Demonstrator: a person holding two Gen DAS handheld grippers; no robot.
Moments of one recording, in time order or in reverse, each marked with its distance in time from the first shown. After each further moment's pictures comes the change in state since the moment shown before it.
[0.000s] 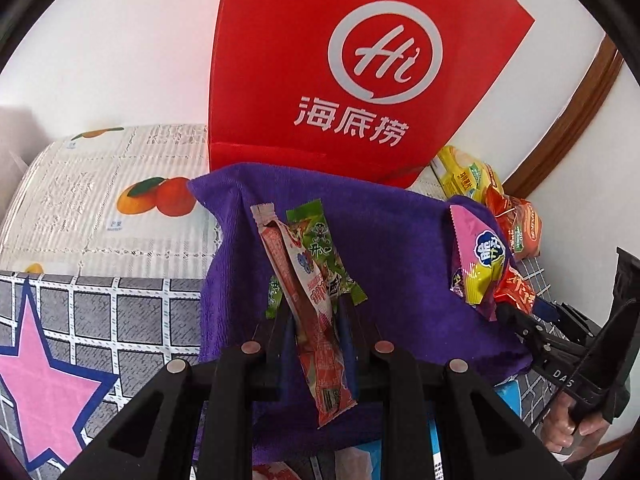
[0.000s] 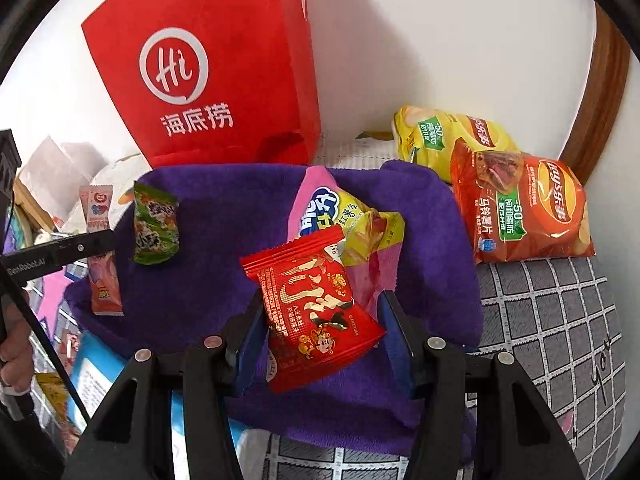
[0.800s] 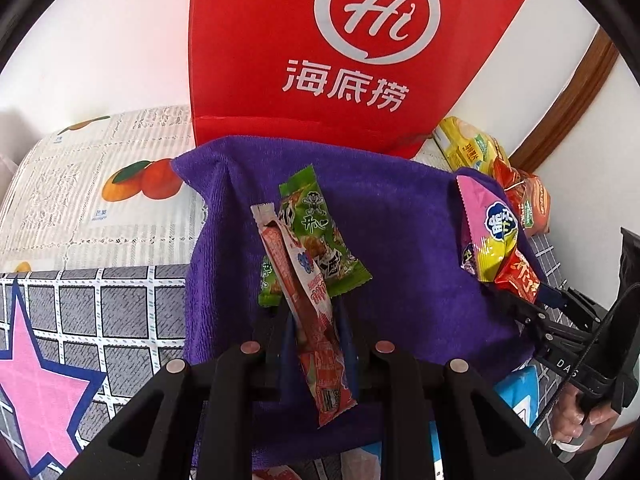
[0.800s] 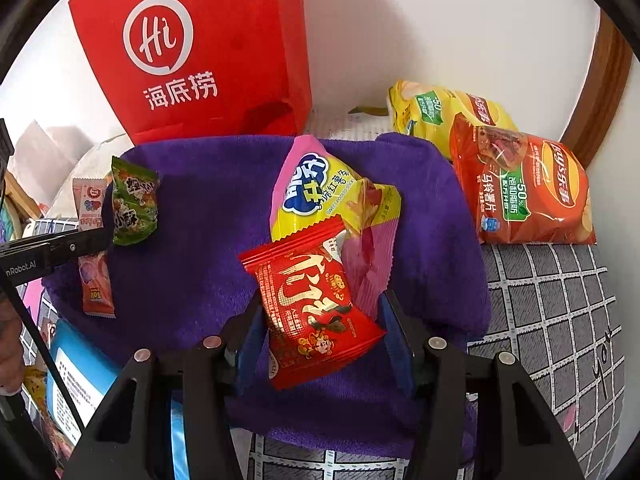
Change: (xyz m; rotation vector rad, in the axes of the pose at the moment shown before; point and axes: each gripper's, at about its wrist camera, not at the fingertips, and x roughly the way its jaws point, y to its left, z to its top) left arm 0.024 -0.006 -0.007 0.045 0.070 0.019; right arm 0.019 -0.005 -0.005 -0.008 0.068 -0.027
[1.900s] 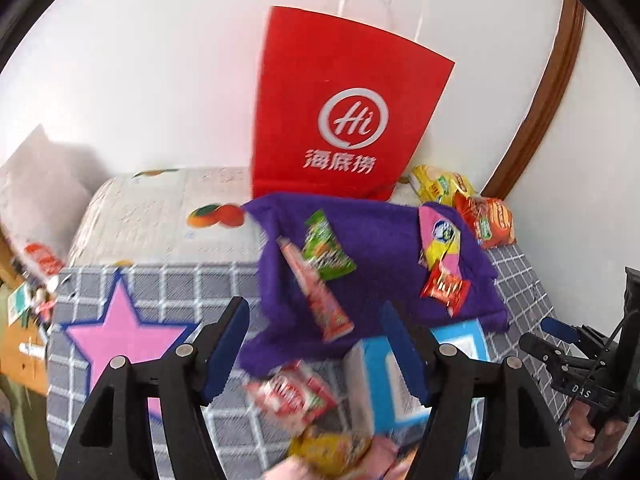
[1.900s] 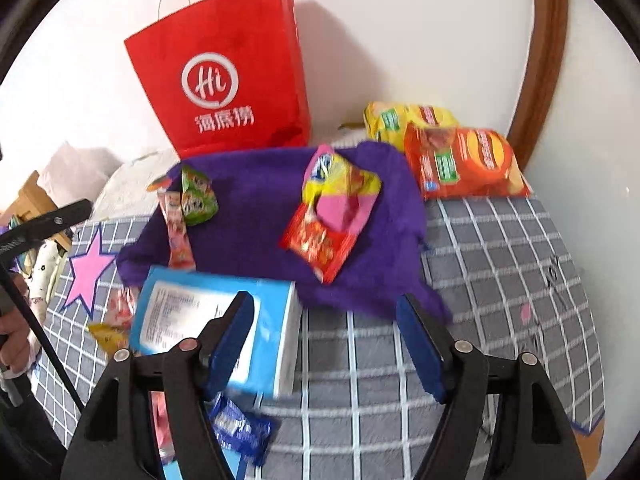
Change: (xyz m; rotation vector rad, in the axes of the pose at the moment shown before) left arm -0.147 0.009 -0.051 0.027 -0.187 0.049; right arm -0.126 0.020 -0.062 0.093 -0.041 -0.016
